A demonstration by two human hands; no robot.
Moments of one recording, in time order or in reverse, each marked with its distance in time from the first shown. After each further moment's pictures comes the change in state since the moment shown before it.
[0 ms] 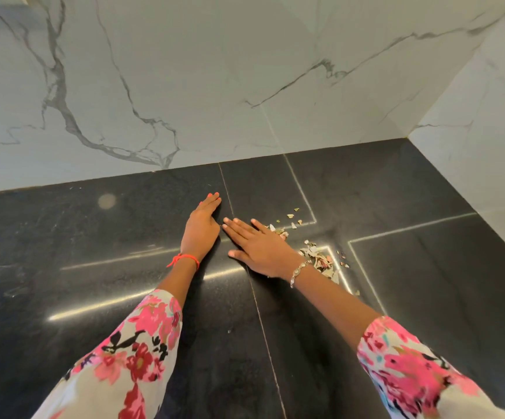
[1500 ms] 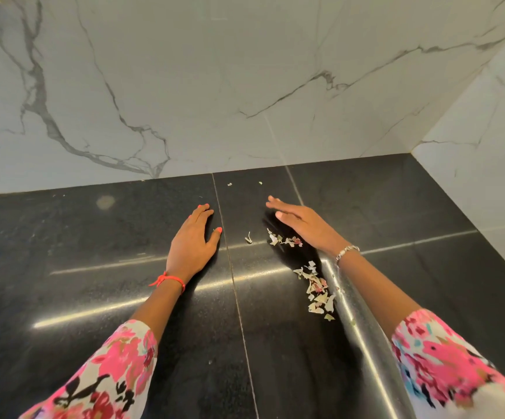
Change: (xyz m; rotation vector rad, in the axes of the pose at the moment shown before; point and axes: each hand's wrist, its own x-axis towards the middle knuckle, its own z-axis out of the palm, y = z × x) left_hand -0.003 0.011 -0.001 0.232 -0.024 0.005; right_hand -0.010 0.109 -0.038 0.848 0.177 0.150
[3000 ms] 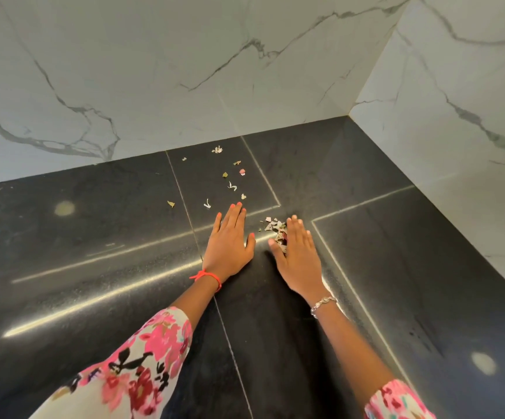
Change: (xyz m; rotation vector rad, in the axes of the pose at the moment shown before) left_hand -0.070 0.096 0.074 0.178 -0.168 0.299; right_hand -0.152 0.020 0.080 -0.451 0.401 0.399
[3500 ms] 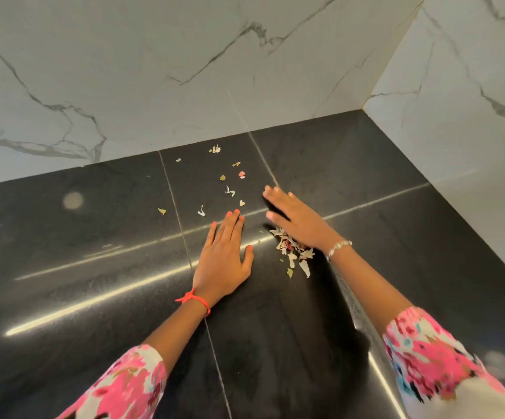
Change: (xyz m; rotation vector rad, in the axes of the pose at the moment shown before) left_hand 0.000 -0.001 0.004 0.103 0.018 0.014; right_hand 0.112 0.026 -0.034 0.029 -0.219 -0.433
